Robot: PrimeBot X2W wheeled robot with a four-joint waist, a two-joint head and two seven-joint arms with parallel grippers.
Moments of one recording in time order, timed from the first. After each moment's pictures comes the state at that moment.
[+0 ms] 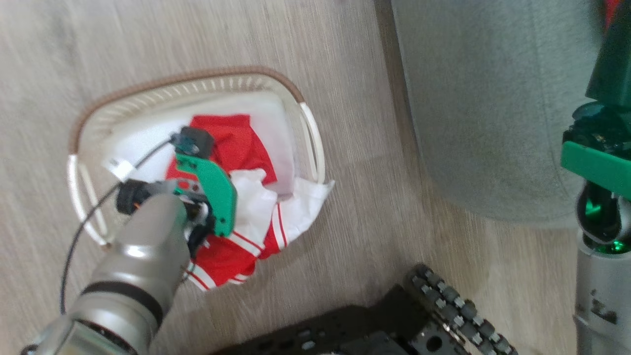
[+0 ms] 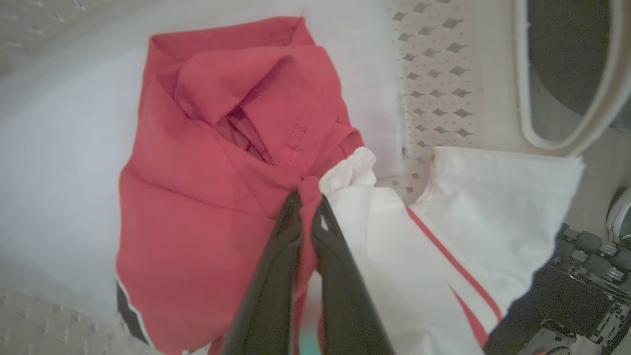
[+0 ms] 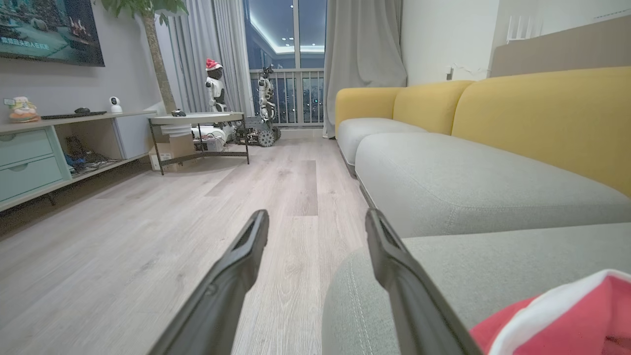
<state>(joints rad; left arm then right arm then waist) -0.88 0.09 -0.77 1.24 -0.62 -0.12 0.14 -0.44 -0.08 -0.04 -0.32 0.31 0.13 -0.26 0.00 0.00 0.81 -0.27</state>
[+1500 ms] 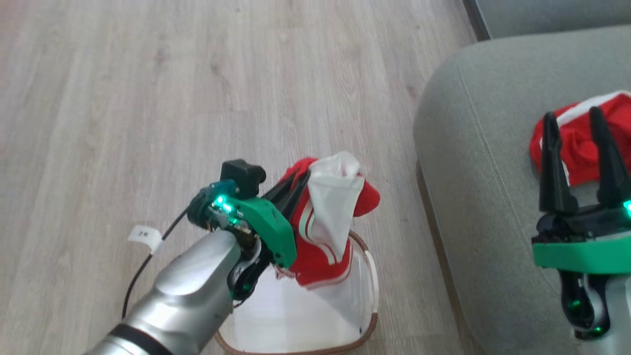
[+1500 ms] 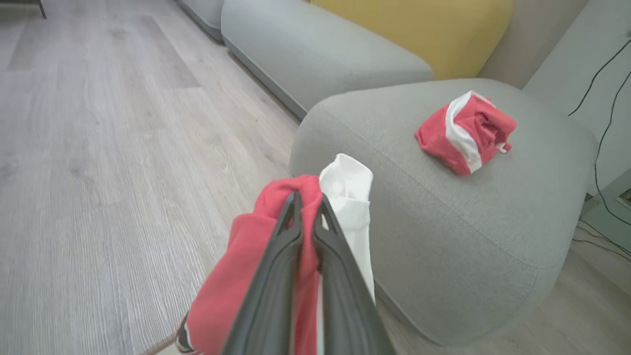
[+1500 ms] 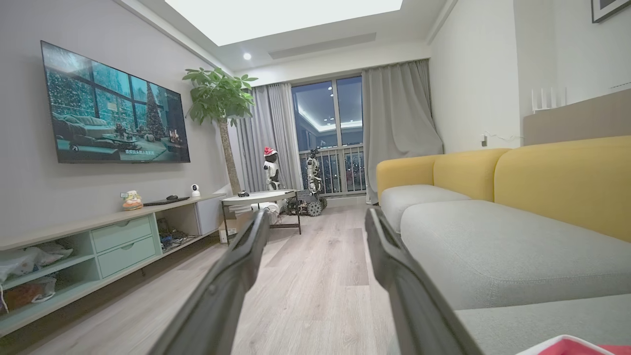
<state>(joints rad) -0.66 0.14 -0.95 0.71 -0.82 -0.07 -0.20 -0.09 -0.19 -0.02 -0.17 0.37 0.13 -0.25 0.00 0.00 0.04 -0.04</state>
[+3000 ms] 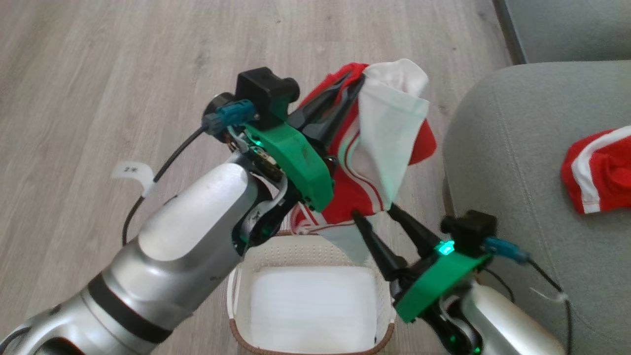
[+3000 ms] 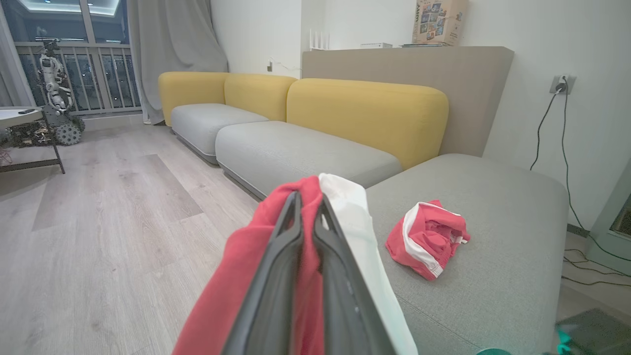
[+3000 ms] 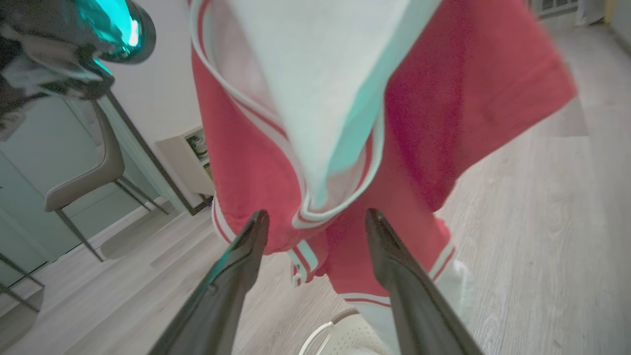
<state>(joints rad) -0.82 0.23 -0.93 0.20 -0.79 0.08 -0.04 -0.25 -0.23 0.62 0.21 0.69 0.13 -0.22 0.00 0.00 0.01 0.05</state>
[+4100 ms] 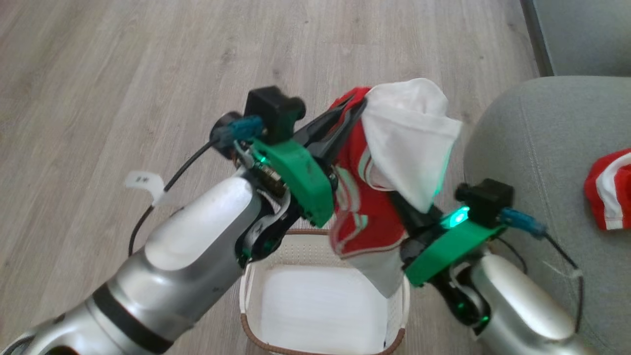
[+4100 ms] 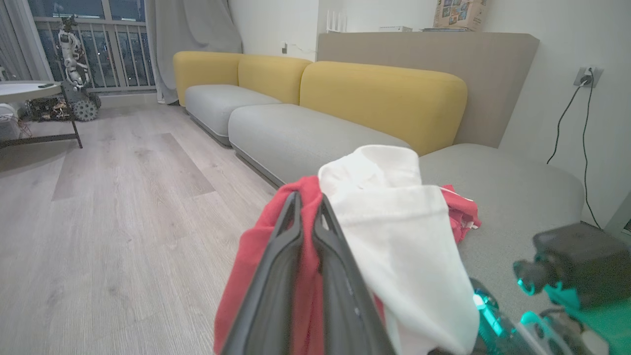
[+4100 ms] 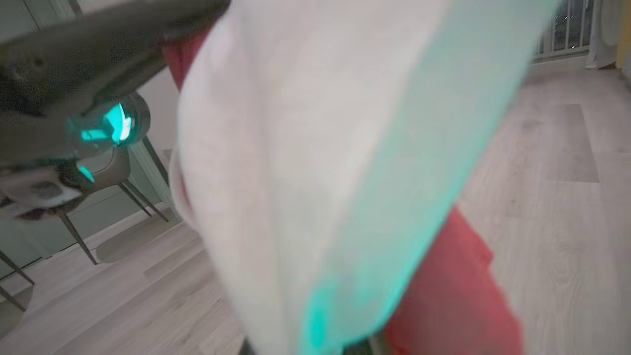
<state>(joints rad) -0.80 0.23 -0.97 0.22 -0.81 0.07 -0.03 -0.37 -0.22 0.60 0.30 0.68 0.13 -0.25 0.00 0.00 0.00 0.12</state>
